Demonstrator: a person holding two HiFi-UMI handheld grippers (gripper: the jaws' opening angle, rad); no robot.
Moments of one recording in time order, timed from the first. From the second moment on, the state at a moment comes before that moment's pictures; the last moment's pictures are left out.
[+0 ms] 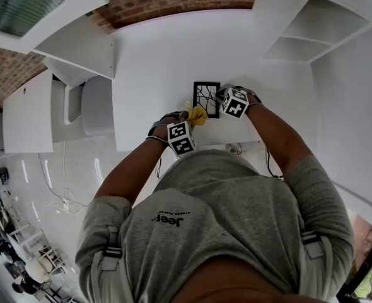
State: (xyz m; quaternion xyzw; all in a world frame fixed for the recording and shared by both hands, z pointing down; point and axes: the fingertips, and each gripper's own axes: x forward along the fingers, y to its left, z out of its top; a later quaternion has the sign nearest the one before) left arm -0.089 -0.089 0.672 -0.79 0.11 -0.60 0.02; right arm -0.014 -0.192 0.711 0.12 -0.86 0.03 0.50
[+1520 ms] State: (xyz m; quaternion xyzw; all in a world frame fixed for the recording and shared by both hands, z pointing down) left arm -0.213 -0.170 0.451 -0.85 0.47 -0.21 -0.10; right arm 0.064 -0.228 0.454 0.35 -0.92 0.10 0.17
